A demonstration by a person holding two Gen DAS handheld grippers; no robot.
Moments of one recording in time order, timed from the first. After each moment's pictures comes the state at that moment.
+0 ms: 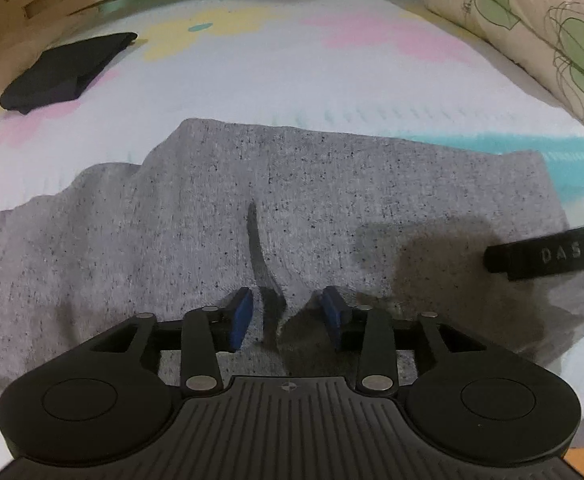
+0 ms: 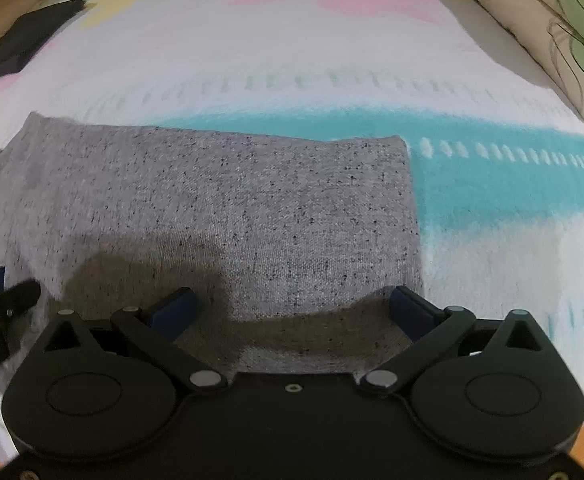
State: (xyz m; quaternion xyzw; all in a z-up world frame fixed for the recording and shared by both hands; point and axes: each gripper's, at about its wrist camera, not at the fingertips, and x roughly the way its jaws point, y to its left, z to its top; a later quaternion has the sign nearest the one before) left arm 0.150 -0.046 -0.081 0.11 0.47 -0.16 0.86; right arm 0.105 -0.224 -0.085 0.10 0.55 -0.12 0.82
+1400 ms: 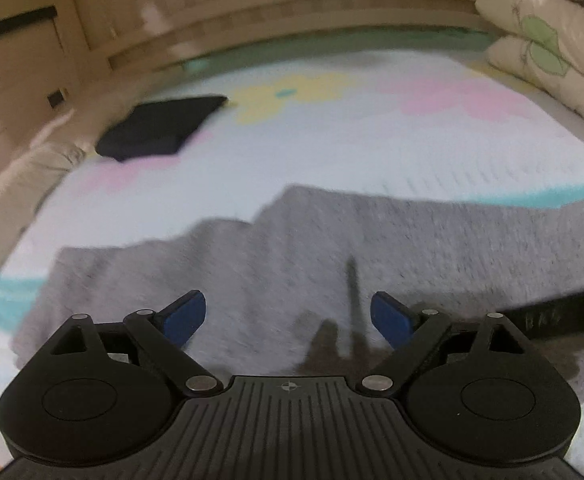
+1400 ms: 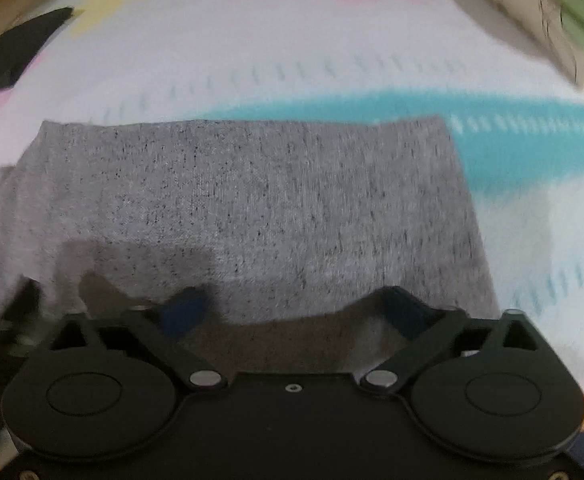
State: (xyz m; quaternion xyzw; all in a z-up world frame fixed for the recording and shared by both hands) left arm 0.123 -0.017 -0.042 0.14 0.37 -0.05 0.92; right arm 0.138 -0.180 -0.075 0.11 0.56 -0.15 0.81
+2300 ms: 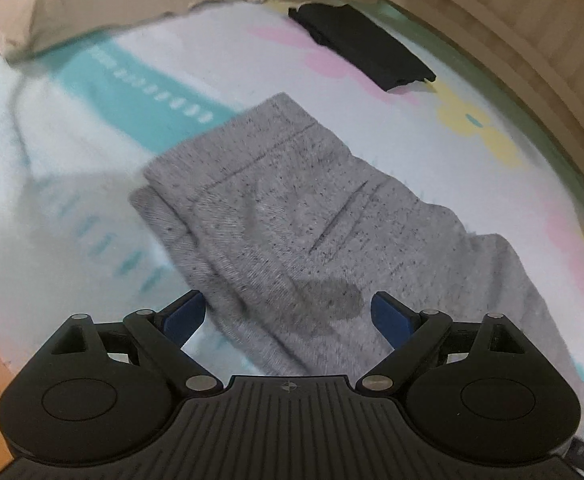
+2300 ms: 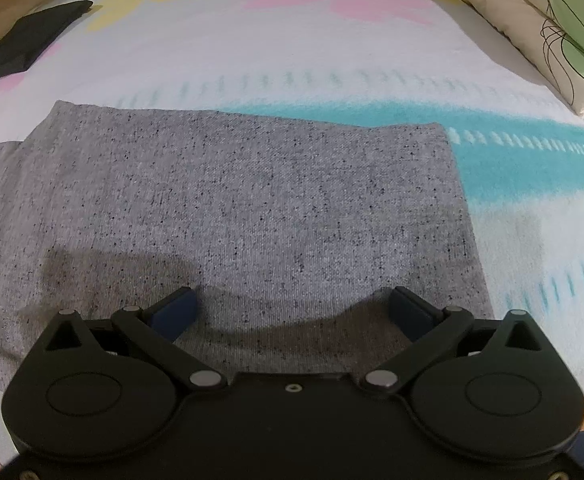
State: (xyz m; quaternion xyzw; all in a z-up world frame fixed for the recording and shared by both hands) left arm 0.150 0.196 -0.070 -0.21 0.45 0.07 0.86; right arm 0.119 -0.176 -0.074 0.09 0.54 -0.14 0.83
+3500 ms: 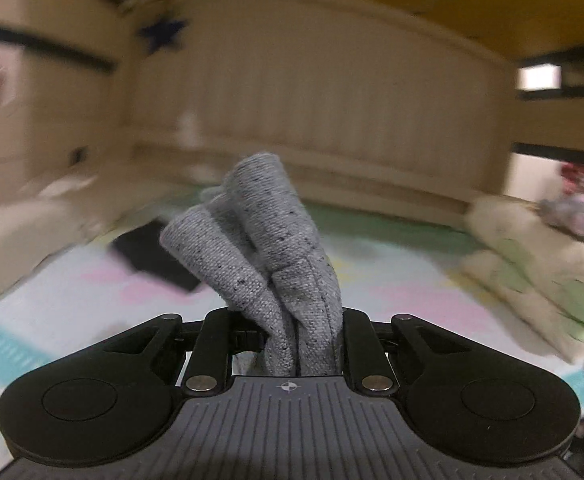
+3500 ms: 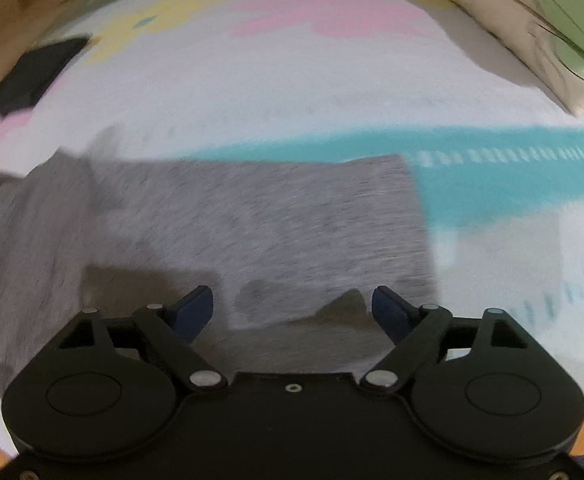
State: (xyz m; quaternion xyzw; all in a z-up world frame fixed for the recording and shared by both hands) left arm 0.097 0.049 0.071 -0.04 0.16 -0.11 0.98; right arm 0.118 -0.239 -0.043 0.14 0.52 -0.13 0.83
